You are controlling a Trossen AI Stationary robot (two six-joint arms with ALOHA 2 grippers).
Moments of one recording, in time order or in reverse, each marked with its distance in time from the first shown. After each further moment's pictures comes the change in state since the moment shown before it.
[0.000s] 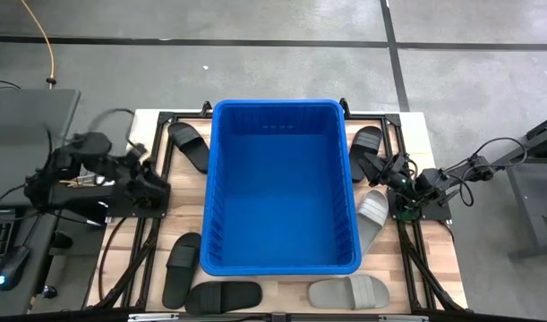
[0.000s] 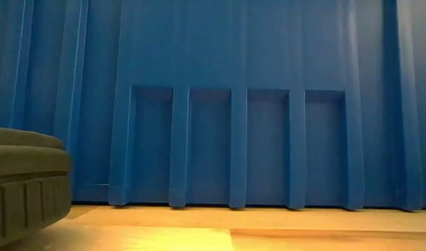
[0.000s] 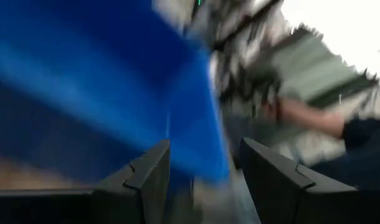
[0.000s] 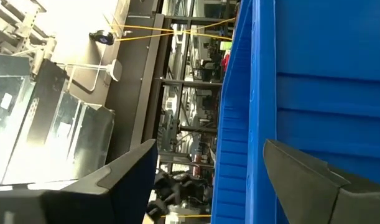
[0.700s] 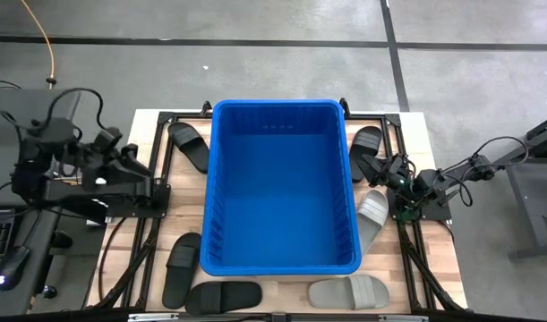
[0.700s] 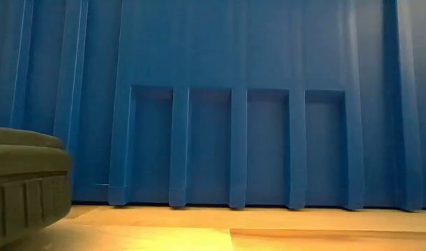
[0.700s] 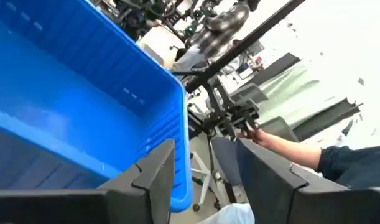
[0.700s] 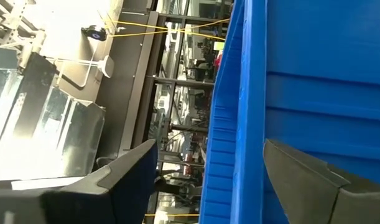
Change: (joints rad) left arm 0.001 0.120 0.326 -0.017 -0.098 -0.058; right arm 0.000 0.023 0.000 -0.021 0.010 0.002
